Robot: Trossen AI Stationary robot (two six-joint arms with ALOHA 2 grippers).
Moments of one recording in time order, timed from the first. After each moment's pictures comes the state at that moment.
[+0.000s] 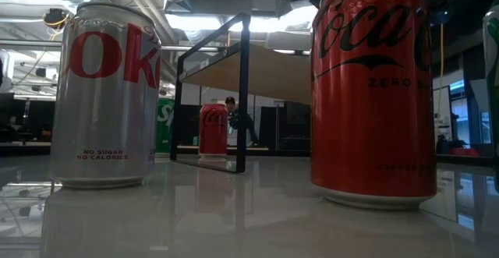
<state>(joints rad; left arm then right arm) -0.15 1.53 1.70 -0.88 -0.32 -0.32 -0.72 1.11 0.69 0.71 -0.84 0.13</state>
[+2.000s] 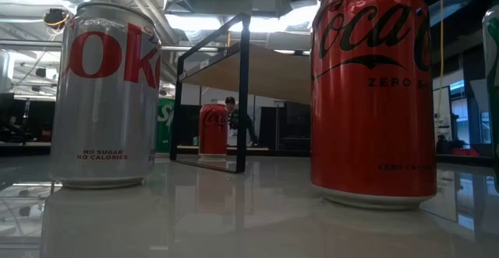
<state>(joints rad) -0.62 1.76 1.70 -1.20 -0.36 -0.98 -0.05 1.11 0.69 0.33 -0.46 0.09</state>
